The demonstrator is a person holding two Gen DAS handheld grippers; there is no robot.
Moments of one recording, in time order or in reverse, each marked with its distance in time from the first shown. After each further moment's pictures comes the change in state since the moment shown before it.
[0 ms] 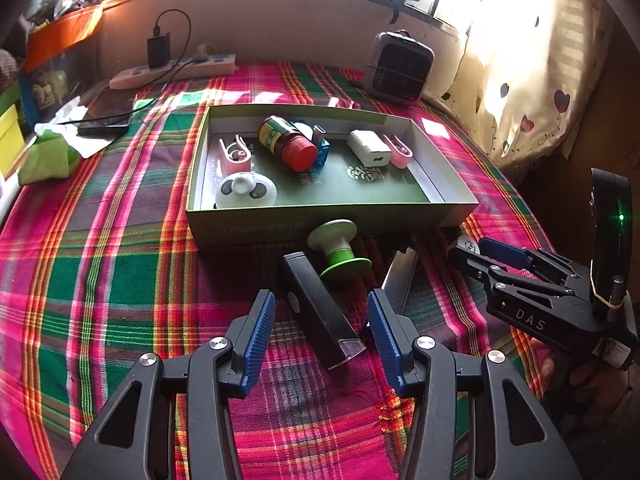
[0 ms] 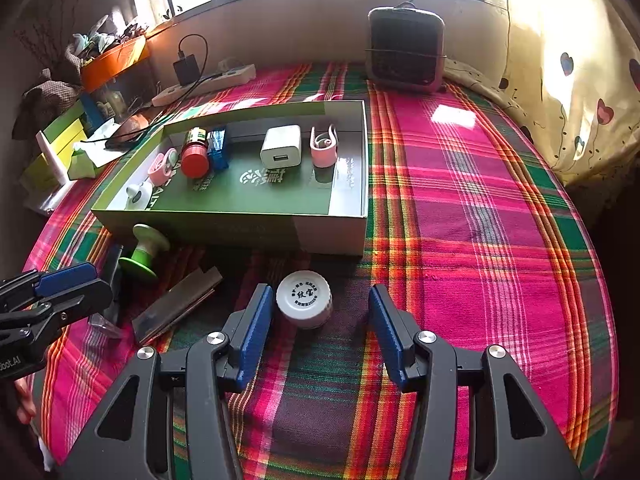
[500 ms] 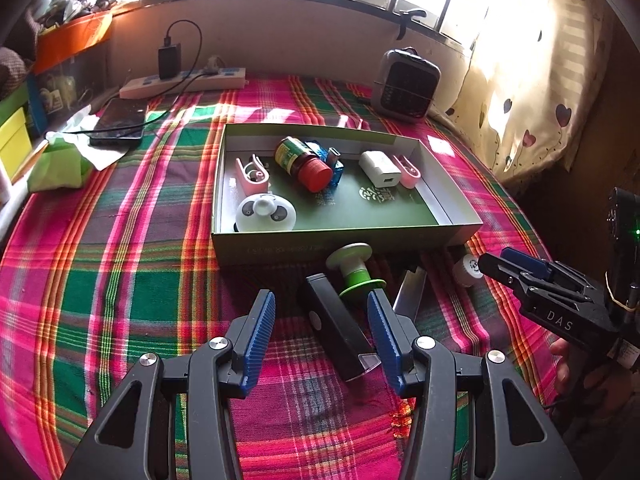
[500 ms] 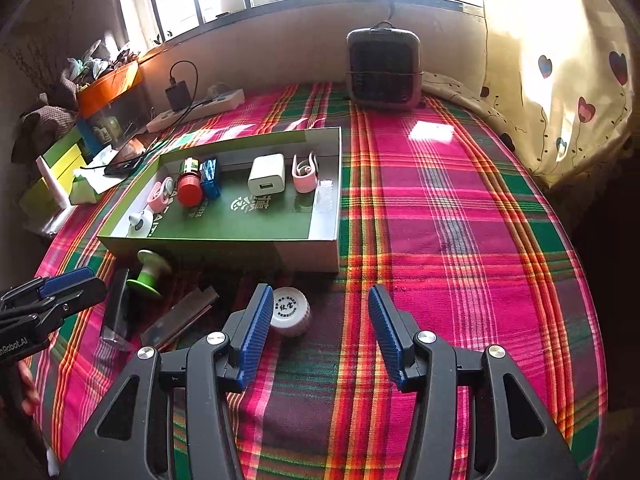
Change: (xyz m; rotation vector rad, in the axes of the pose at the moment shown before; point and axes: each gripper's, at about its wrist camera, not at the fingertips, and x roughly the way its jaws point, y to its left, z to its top) left arm -0.011 0.012 0.008 -0.016 -0.043 0.005; right arm -0.020 -0.012 0.003 0.052 -0.059 0.001
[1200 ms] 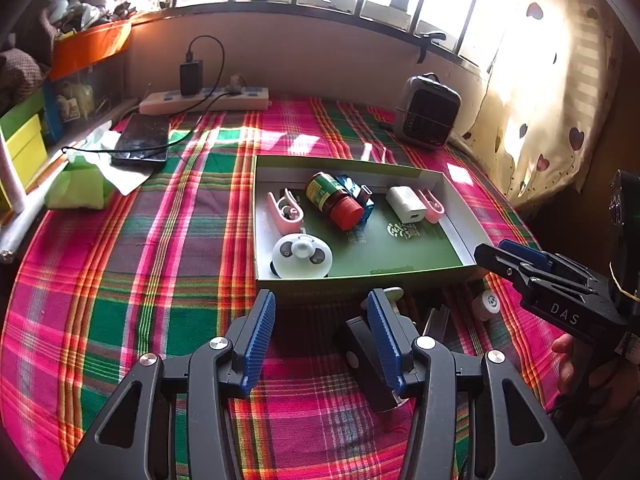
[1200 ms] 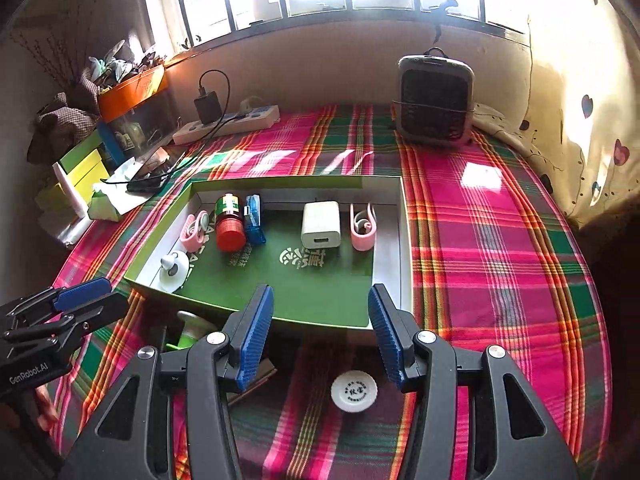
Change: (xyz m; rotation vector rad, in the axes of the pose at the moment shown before) left arm -0.007 0.019 0.021 -0.035 -0.055 0.039; right arm 0.011 0.036 0.040 -0.052 -0.036 0.056
